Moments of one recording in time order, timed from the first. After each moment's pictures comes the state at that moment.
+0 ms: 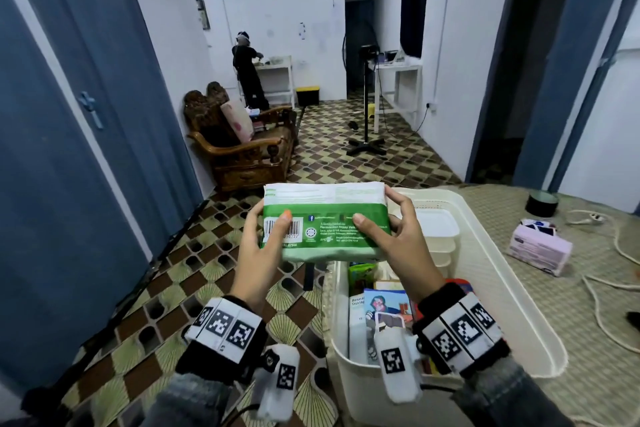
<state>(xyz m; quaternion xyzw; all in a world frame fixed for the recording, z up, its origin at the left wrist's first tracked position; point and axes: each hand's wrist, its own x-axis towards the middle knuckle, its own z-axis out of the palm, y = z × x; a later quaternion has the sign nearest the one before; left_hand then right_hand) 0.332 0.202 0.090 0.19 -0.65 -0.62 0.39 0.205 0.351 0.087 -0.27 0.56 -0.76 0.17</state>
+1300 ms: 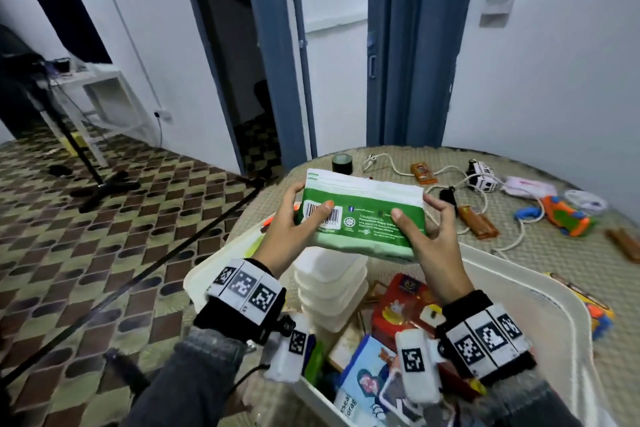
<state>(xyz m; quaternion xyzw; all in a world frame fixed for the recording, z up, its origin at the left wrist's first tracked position) 0.016 0.141 0.087 -0.20 -0.71 -0.67 -0.09 0.091 0.323 0.041 0.12 0.58 -0.76 -0.27</state>
